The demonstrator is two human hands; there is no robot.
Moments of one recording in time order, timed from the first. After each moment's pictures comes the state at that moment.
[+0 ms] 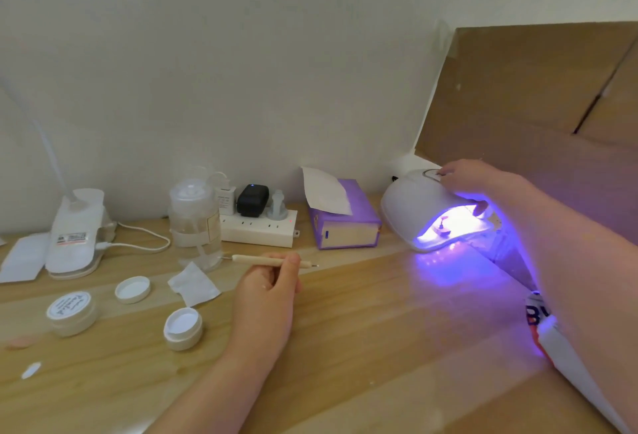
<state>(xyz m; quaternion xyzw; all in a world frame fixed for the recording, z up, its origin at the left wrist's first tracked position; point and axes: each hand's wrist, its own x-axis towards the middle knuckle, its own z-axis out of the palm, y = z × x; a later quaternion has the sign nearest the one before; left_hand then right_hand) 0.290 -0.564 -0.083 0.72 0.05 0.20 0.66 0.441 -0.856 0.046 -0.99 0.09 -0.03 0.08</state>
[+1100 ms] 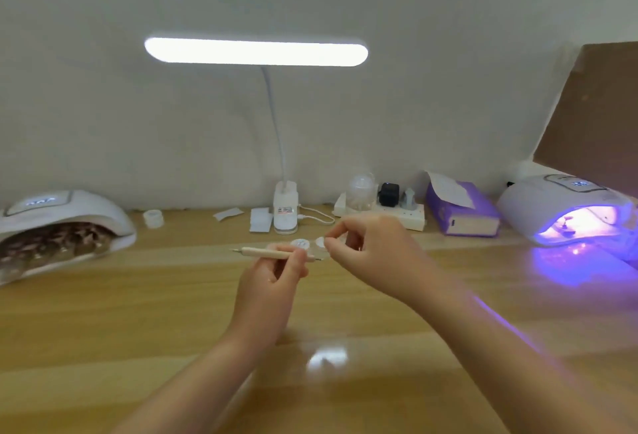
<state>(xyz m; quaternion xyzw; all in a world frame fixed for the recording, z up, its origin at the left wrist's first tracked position) 0.128 -0.385 -0.043 0.76 0.04 0.29 0.58 0.178 -0.539 0.022 -0.88 -0.30 -0.10 0.35</state>
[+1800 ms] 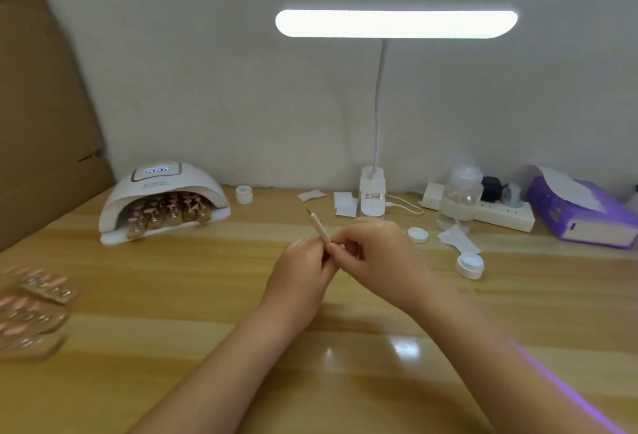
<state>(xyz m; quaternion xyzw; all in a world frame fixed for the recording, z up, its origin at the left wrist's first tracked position) 0.110 -0.288 -0.052 0.91 0.02 0.28 0.32 0.164 -0.418 -0.013 -0.83 -0.43 -0.13 0.33</state>
